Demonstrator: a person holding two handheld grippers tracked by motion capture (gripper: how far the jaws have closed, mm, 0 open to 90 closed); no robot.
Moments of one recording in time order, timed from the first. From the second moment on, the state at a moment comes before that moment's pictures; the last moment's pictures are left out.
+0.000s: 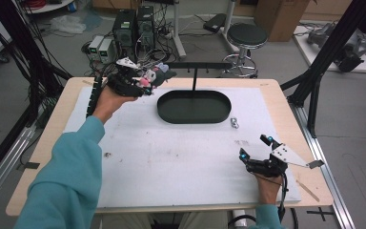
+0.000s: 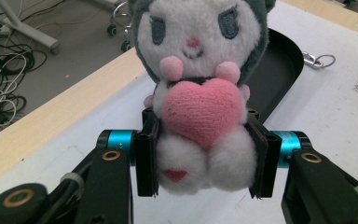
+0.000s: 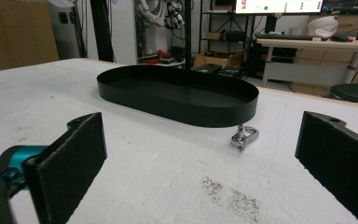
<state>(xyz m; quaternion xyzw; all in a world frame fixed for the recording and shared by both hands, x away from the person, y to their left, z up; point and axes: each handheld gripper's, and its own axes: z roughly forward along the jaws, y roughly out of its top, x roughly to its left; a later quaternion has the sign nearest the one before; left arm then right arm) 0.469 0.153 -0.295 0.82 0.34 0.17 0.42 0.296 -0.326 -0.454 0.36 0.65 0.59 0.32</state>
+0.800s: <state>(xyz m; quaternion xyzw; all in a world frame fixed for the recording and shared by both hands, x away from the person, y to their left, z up) 0.480 0.140 -0.289 0.82 0.34 0.18 0.42 0.296 -0.326 -0.455 0.36 0.65 0.59 0.32</state>
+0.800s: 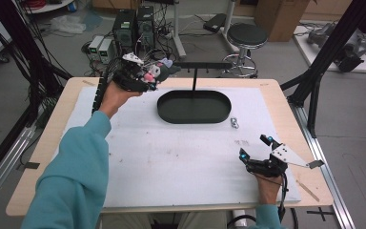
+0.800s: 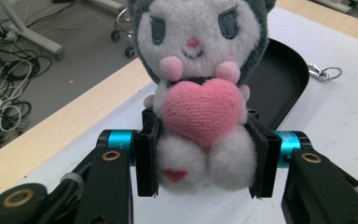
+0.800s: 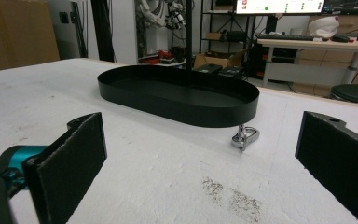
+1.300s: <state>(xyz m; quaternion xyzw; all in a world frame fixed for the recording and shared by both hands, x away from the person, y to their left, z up) 0.485 0.133 -0.285 0.81 0.34 0.18 0.43 0.296 -0.326 -0.455 0.36 0.65 0.59 0.32</state>
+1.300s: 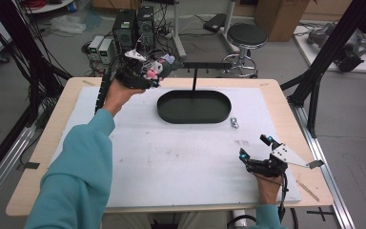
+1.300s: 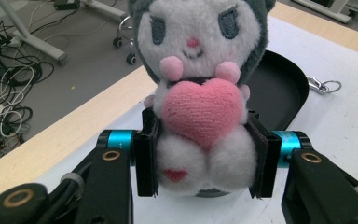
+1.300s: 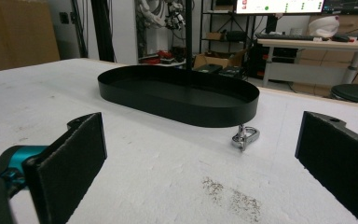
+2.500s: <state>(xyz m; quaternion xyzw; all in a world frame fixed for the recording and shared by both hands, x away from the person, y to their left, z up) 0.484 0.157 -0.311 0.81 0.37 0.21 0.41 0.296 -0.326 -0.455 0.36 0.65 0.59 0.32</state>
